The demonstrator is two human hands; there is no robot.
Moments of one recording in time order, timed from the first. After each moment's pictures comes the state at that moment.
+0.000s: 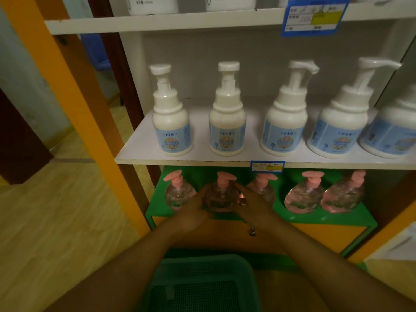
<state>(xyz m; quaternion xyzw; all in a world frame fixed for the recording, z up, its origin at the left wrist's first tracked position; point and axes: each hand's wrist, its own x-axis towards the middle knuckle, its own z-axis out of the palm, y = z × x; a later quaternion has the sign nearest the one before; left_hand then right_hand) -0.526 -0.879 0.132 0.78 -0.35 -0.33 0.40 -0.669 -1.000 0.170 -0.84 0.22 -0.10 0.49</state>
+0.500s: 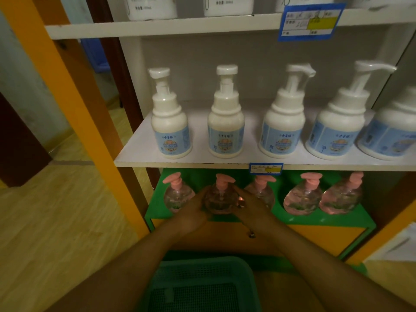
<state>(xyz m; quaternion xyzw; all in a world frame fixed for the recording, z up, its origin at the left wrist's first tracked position) -0.527 -0.882 0.135 0.78 -0.37 -0.31 0.41 -0.670 -0.996 0.169 -0.83 0.20 -0.11 0.51</state>
